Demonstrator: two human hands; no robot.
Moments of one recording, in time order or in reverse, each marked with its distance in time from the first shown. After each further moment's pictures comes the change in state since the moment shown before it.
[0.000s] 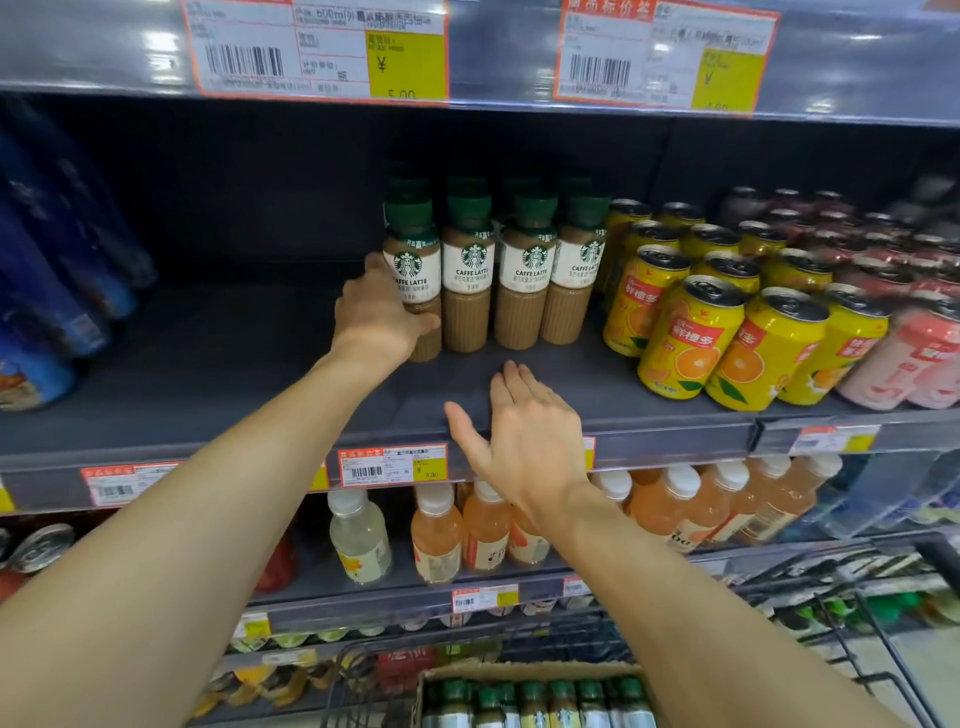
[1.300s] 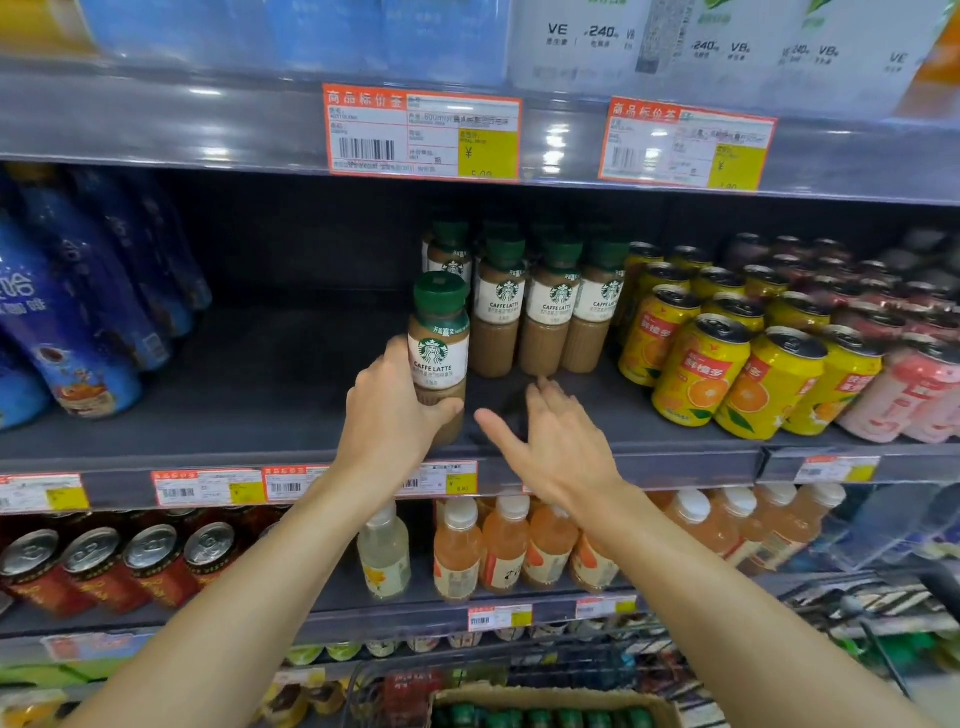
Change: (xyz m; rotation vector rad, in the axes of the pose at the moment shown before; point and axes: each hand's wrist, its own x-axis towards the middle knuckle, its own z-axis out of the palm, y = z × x) left_hand -0.087 -0.025 -0.035 -0.049 0.048 0.120; right_hand 0.011 0.001 -0.035 0.165 -0.269 0.032
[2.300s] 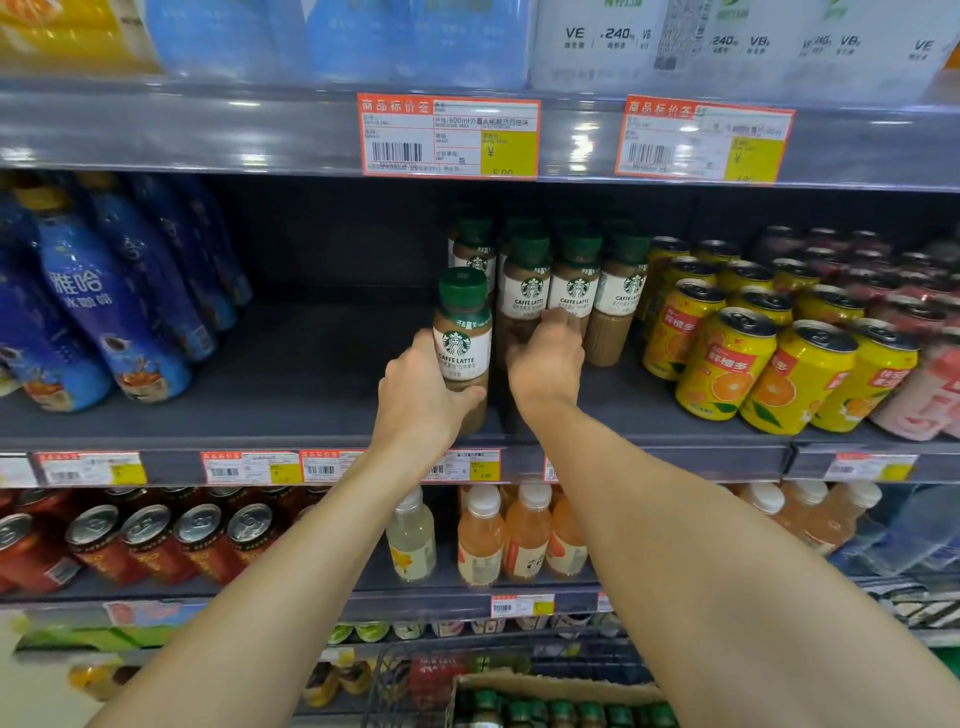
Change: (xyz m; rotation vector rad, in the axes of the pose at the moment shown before) left_hand -0.003 0.013 0.000 -0.006 -0.001 -0.078; right_hand 0.068 -0.043 -0.007 0.480 0.357 0.305
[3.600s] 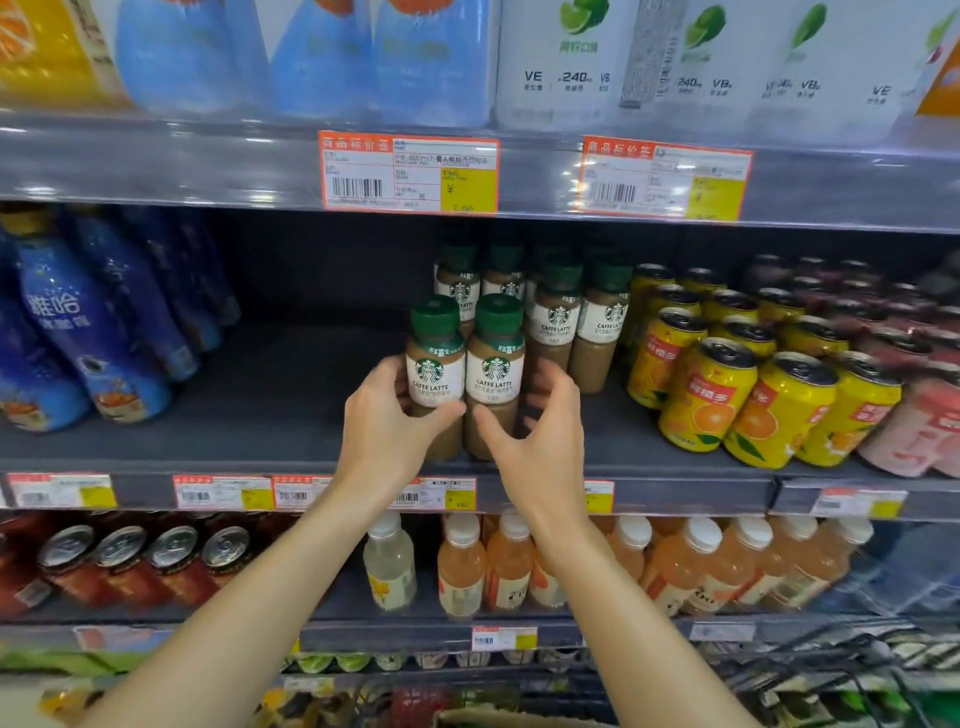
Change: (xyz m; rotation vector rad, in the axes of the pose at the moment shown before) left_hand 0.000 -0.012 0.004 -0.297 0.068 0.071; right_hand -0.062 0.032 -0.031 0.420 -0.073 -0.135
